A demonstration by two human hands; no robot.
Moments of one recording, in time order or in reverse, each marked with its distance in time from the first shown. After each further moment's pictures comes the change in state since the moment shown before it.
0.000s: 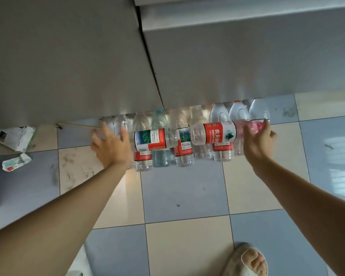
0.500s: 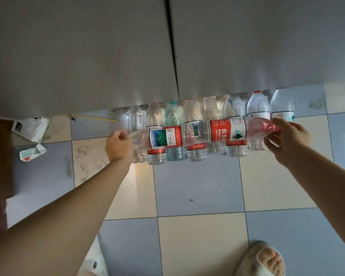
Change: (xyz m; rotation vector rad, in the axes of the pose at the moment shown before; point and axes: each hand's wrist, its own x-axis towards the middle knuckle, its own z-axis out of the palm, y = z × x) left_hand 0.021 -0.042 0.009 -0.296 -0.044 -0.154; right_hand 0.031 0.010 -0.004 0.606 -0.073 0.456
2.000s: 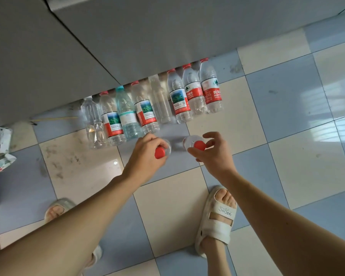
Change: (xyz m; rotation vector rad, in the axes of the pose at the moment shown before) left_hand -0.223 0.041 -0.009 0.310 -0.726 0.860; right_hand -0.145 0.089 -0.108 -0.469 -0.230 -0.274
